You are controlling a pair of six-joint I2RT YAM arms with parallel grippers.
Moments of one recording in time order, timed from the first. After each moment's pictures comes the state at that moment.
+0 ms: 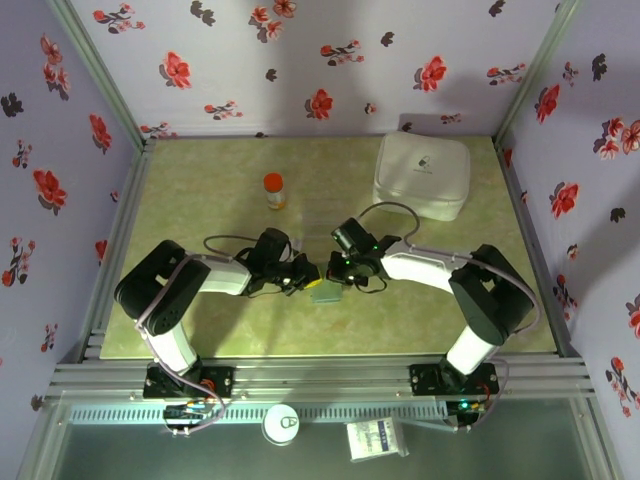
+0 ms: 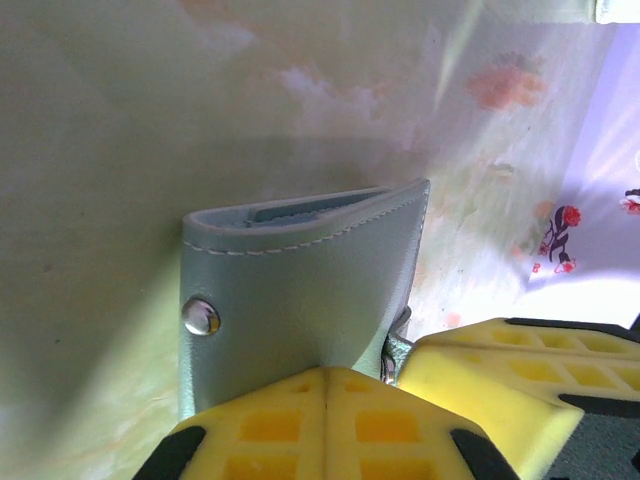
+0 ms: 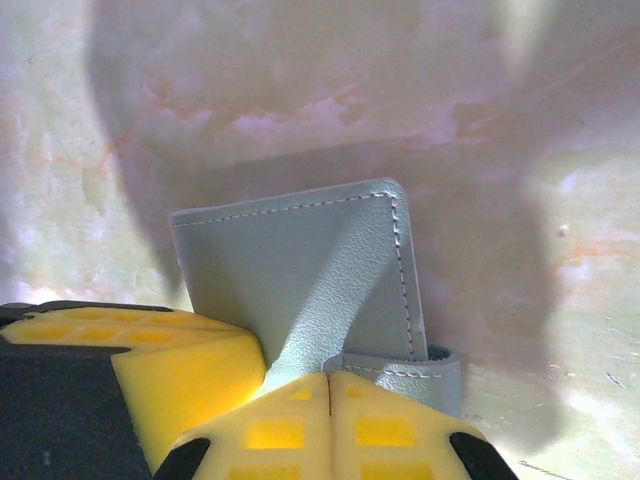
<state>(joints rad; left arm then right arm) -0.69 1.75 0.65 0.32 0.54 -1.12 0.76 1.64 0.90 -0.35 -0.20 0.91</state>
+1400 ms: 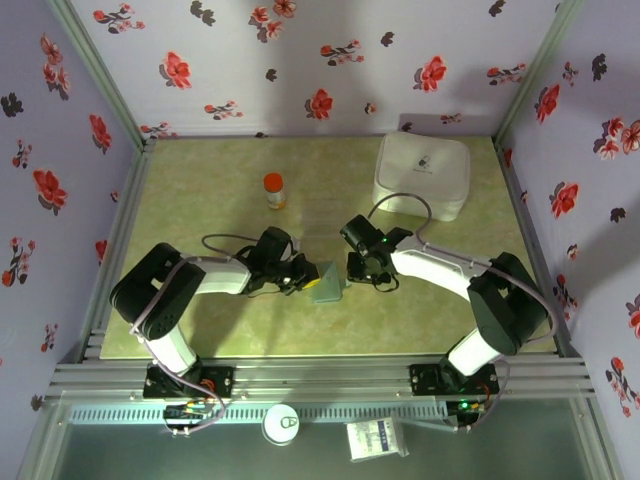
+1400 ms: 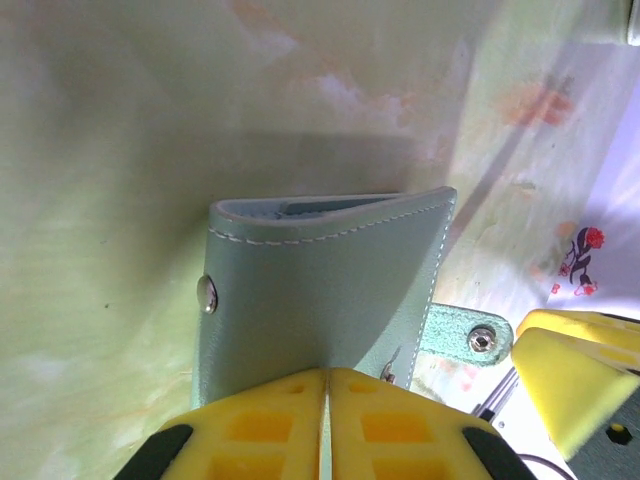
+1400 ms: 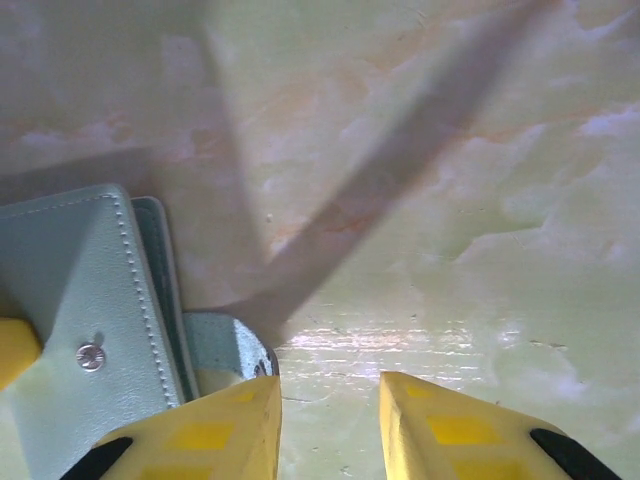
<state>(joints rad) -0.70 1.70 0.68 0.19 0.47 -1.14 0.74 1.56 0.96 -0.66 0.02 0.79</state>
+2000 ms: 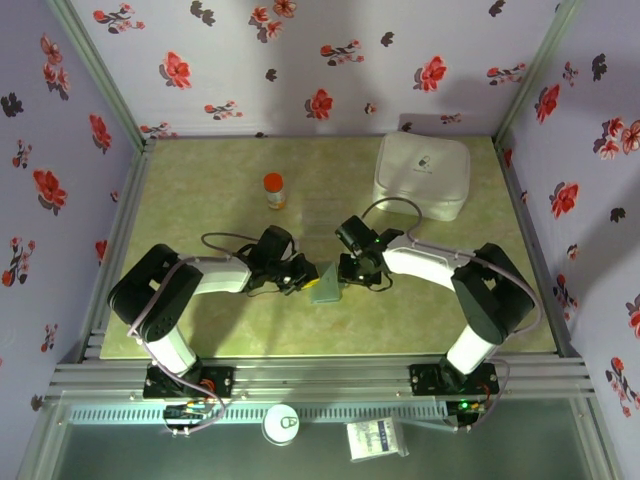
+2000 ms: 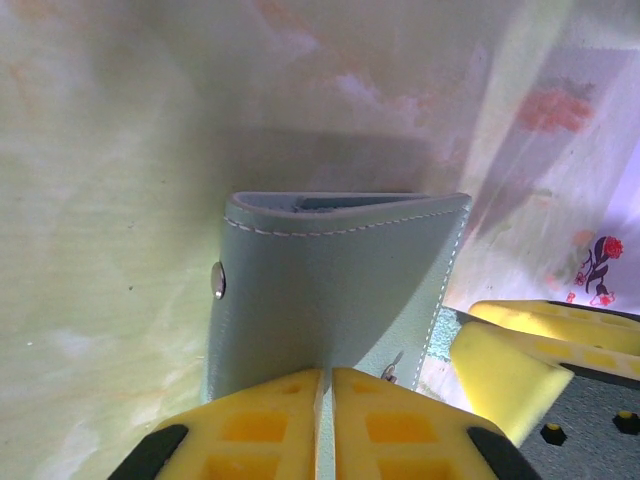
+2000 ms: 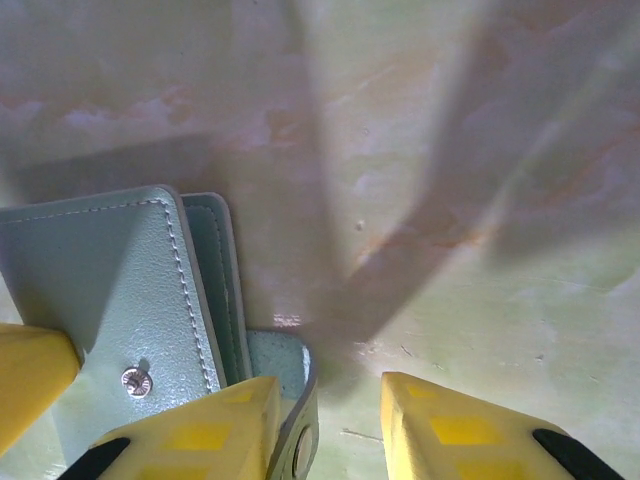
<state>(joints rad) -0.71 1.69 0.70 0.12 0.45 -1.14 0.74 1.65 0.96 -0.56 -0.09 0.79</state>
